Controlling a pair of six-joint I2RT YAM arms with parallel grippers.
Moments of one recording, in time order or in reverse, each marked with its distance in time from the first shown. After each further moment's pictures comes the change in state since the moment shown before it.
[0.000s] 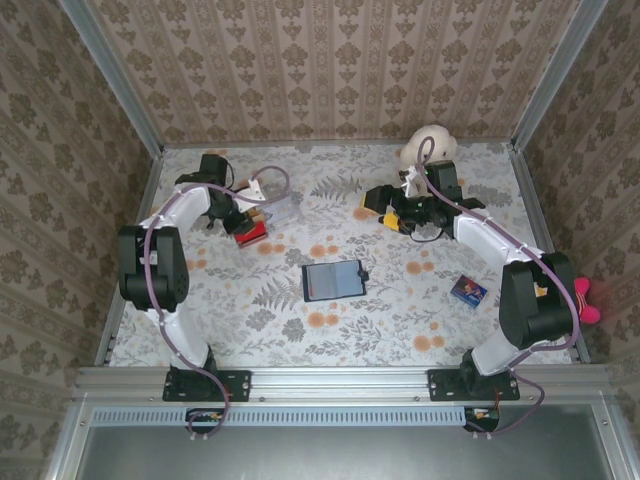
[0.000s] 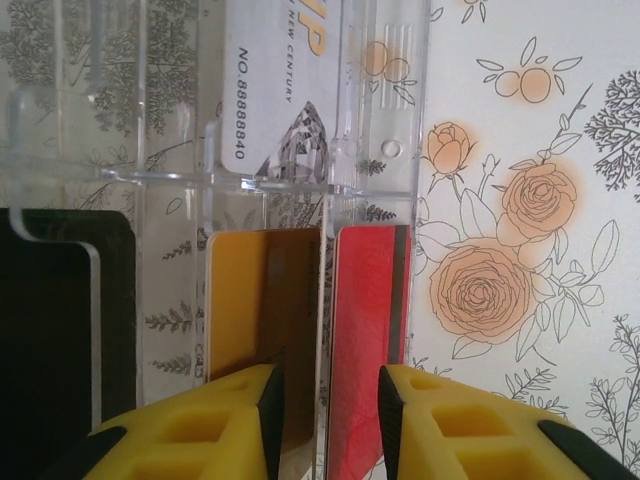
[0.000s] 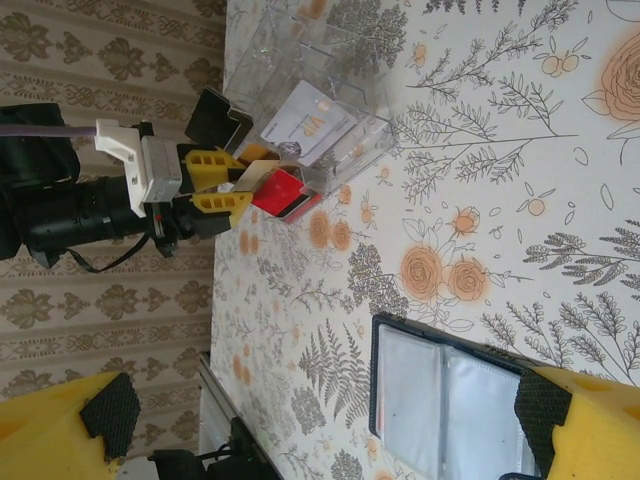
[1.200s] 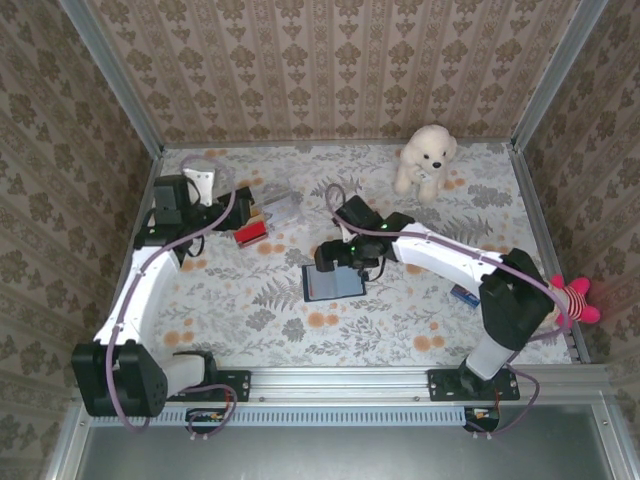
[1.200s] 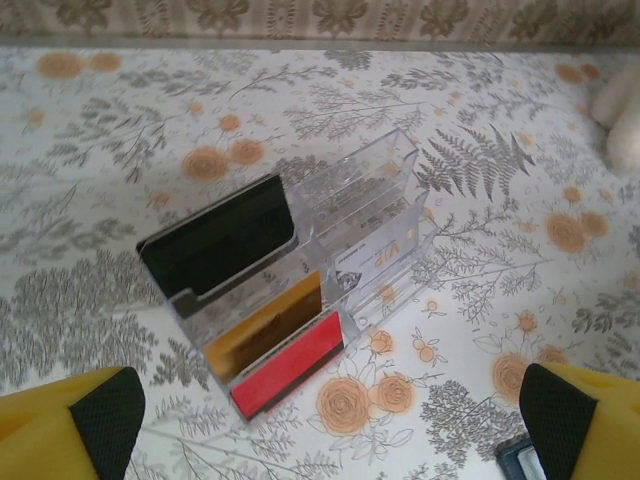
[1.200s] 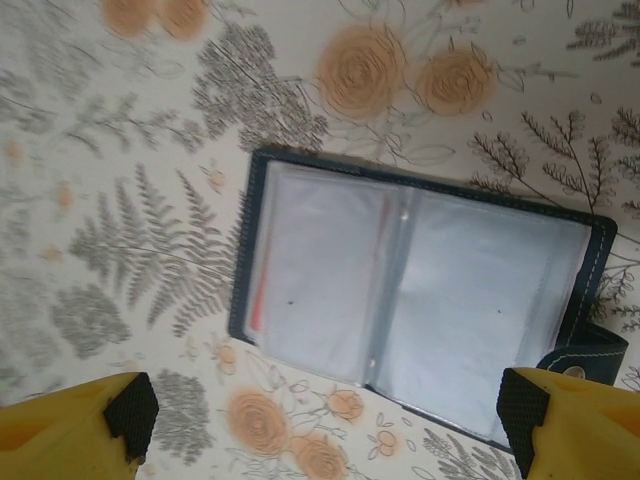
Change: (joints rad) left arm 0.045 -0.679 -0.423 0.357 -0.003 -1.026; right arm 0.550 0.102 0.164 -0.424 0.670 -0.109
